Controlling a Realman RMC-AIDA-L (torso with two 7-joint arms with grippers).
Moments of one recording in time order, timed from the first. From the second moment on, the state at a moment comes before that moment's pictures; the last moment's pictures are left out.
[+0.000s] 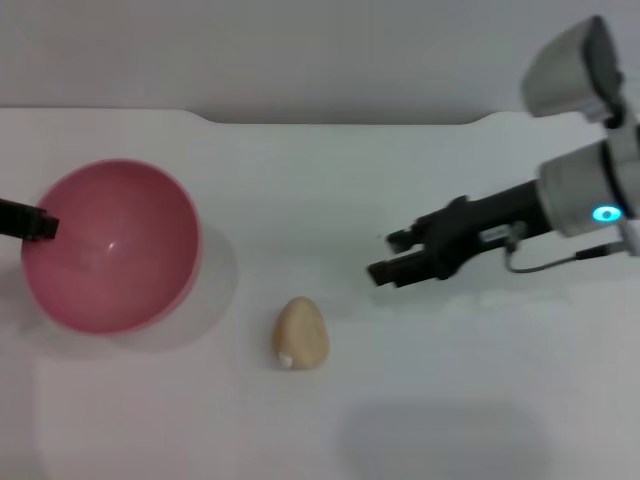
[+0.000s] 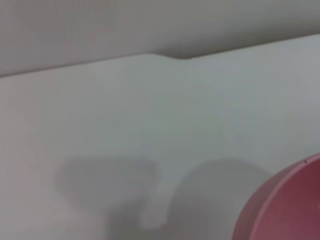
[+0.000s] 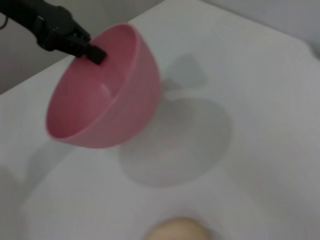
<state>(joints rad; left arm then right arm) -0.40 -2.05 1.02 1.53 -0.53 -1.54 0.55 0.73 2.08 -1.11 -0.84 -2.18 -1.41 2.00</state>
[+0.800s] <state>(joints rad) -0.38 -2.06 1.02 1.54 -0.53 -1.54 0.56 0.77 2.09 -1.72 -0.75 -1.89 -1.00 2.02</state>
